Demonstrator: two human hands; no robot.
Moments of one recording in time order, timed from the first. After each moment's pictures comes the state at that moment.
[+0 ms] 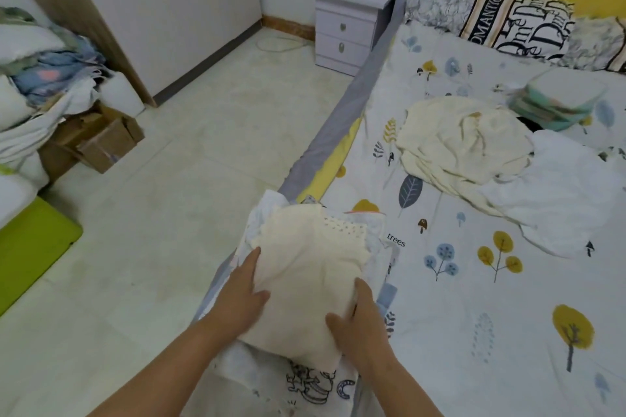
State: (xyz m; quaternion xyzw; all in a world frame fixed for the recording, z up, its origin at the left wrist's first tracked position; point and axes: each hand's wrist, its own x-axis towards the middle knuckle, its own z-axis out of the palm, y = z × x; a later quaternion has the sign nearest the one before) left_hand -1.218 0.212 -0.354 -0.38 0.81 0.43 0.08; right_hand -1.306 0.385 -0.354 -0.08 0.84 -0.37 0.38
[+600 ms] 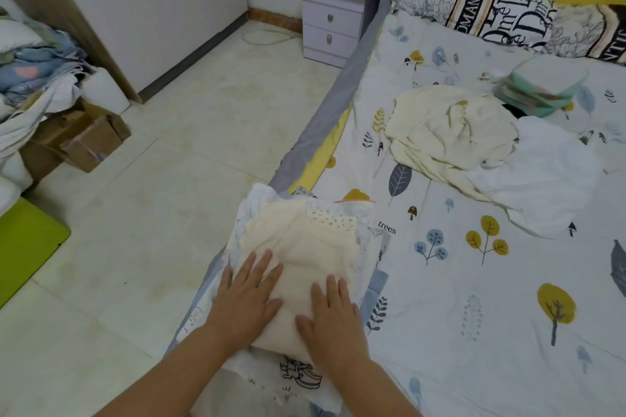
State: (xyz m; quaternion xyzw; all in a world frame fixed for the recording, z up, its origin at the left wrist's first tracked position) left_hand -1.205 0.226 -0.383 -0.18 0.95 0.07 0.25; right_hand -1.278 0.378 -0.375 -0.31 0.89 -0.08 0.33
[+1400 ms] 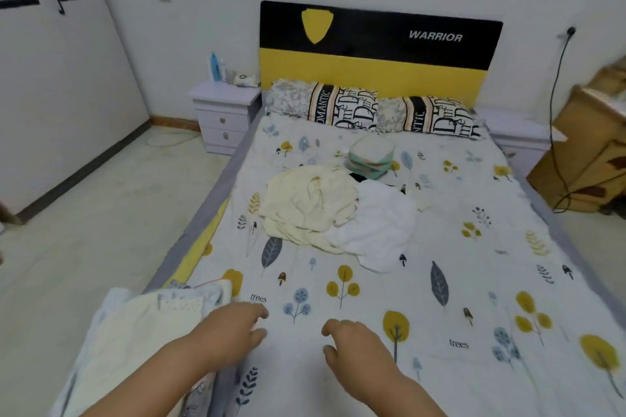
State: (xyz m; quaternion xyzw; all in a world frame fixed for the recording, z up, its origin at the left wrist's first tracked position) left_hand -1.355 0.413 -0.216 -0.05 0.96 0.17 0.20; right_hand -1.398 0.623 -0.218 -0.27 0.93 -0.13 0.21
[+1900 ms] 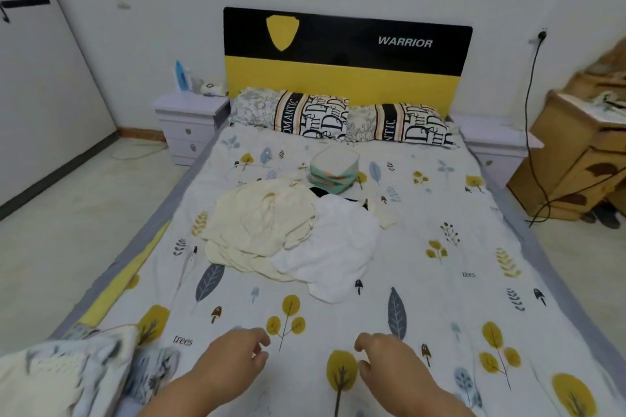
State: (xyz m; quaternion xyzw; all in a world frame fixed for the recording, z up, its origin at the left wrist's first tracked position) left_hand -1.483 0.547 -0.261 -0.09 0.96 0.22 0.17; right_hand -1.547 0.783 -0.242 -0.23 0.95 -0.07 0.22
